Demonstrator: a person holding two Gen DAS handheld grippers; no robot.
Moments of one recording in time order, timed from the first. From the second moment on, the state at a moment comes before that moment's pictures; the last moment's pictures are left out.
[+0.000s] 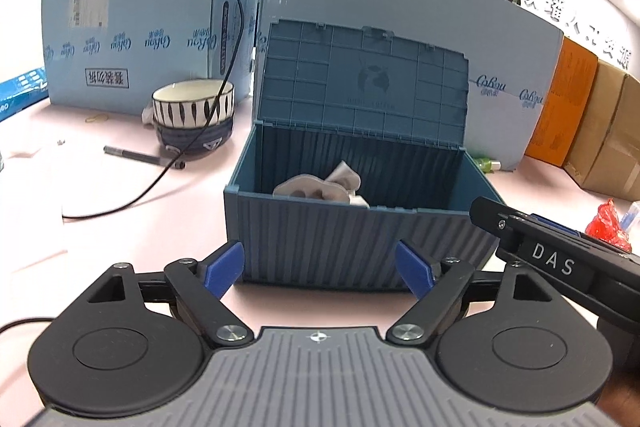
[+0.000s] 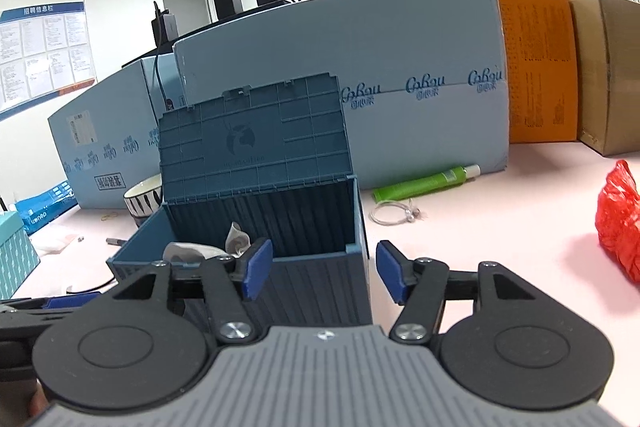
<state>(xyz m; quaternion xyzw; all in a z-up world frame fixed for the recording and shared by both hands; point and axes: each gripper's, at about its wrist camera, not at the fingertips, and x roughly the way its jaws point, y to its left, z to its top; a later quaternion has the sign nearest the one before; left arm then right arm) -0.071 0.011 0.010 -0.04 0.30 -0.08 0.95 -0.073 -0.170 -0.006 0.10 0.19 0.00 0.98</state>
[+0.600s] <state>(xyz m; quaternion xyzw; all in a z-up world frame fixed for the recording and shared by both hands) -0.082 -0.026 -0.007 -0.02 0.34 -0.13 0.93 -0.104 -0.205 -0.017 0.12 0.22 -0.07 0.97</state>
